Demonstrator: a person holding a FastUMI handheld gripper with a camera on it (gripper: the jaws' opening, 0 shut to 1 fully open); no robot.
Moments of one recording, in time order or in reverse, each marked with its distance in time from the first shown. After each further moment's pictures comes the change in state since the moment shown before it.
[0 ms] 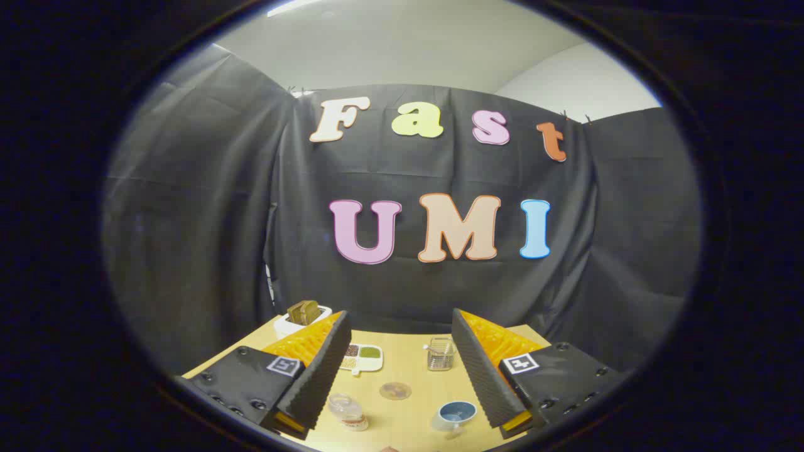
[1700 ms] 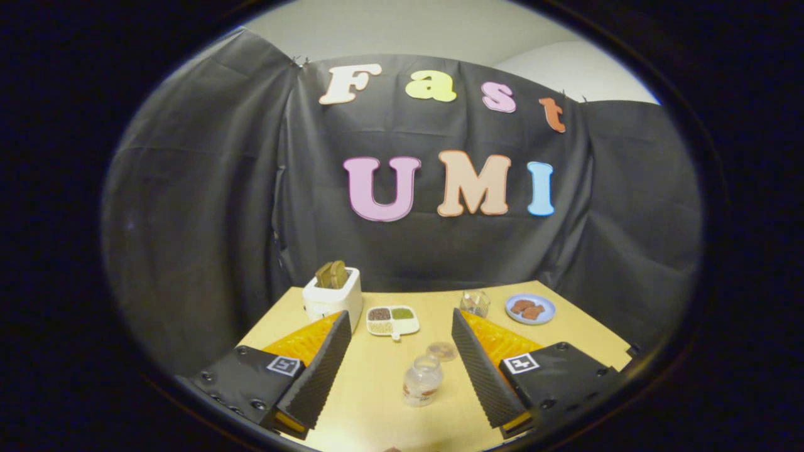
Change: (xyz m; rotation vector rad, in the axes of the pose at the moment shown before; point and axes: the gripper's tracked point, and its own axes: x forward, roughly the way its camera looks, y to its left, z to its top) arm -0.030 0.133 -0.108 0.030 0.207 -0.113
